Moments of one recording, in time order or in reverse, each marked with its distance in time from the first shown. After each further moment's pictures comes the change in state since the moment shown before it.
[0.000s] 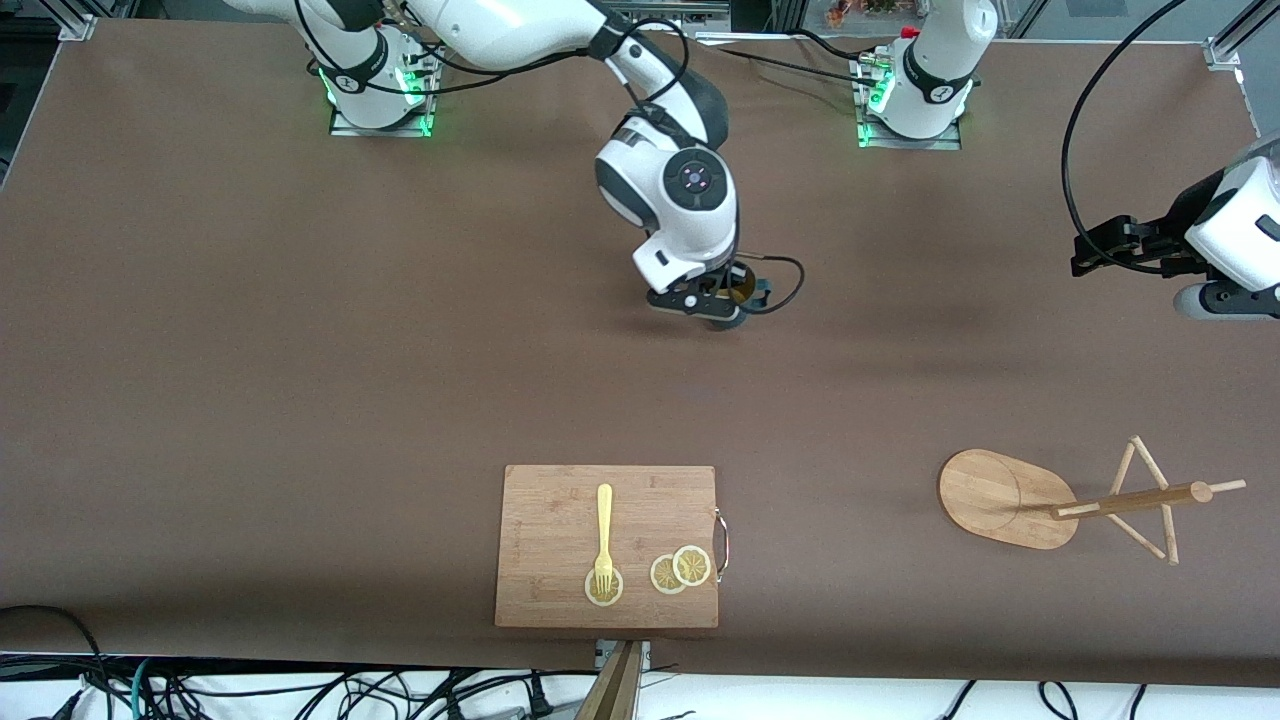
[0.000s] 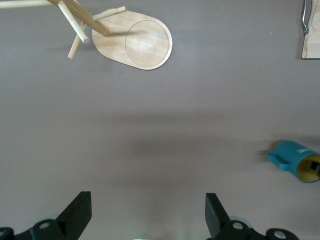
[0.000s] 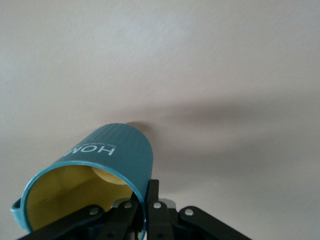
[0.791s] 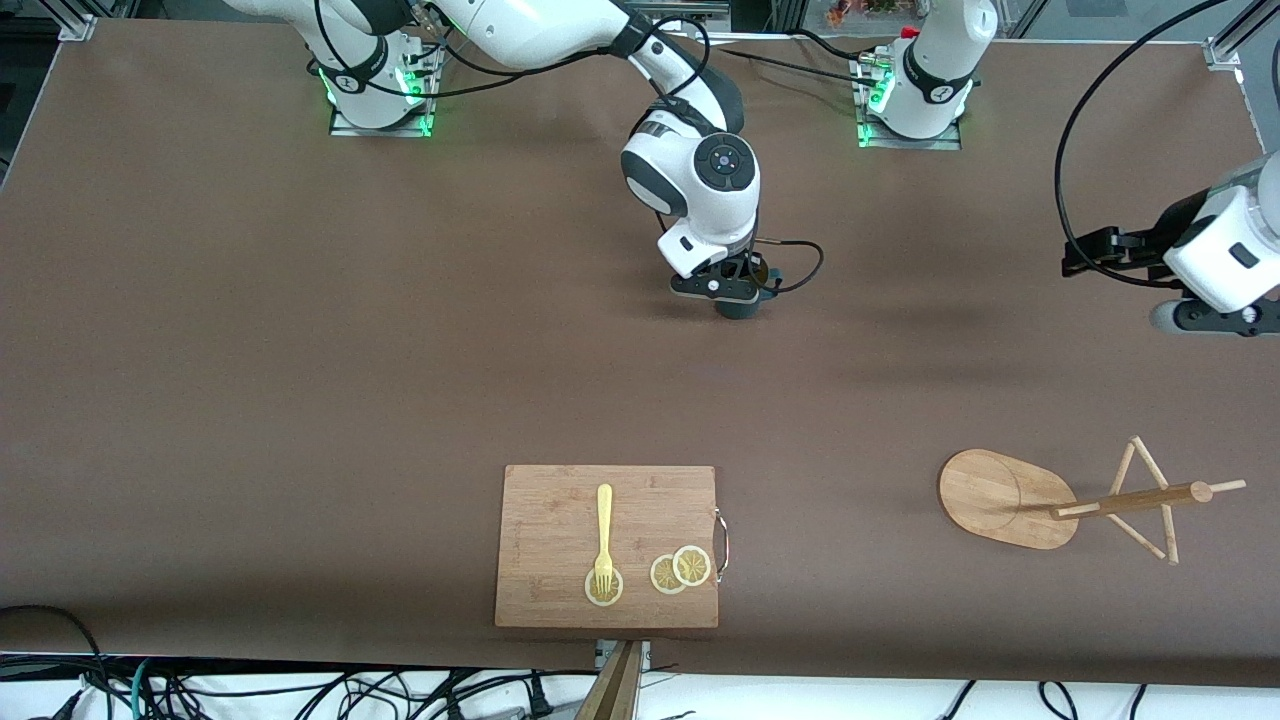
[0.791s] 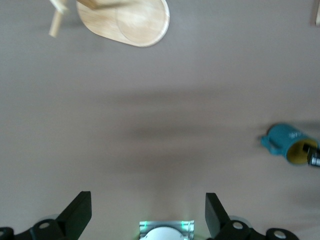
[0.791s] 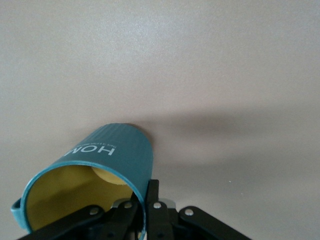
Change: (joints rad) left arm -0.002 0.037 -0.001 -0.010 0.000 -0.068 0.071; right arm 0.046 0.035 -0.009 0.008 -0.040 0.023 0.027
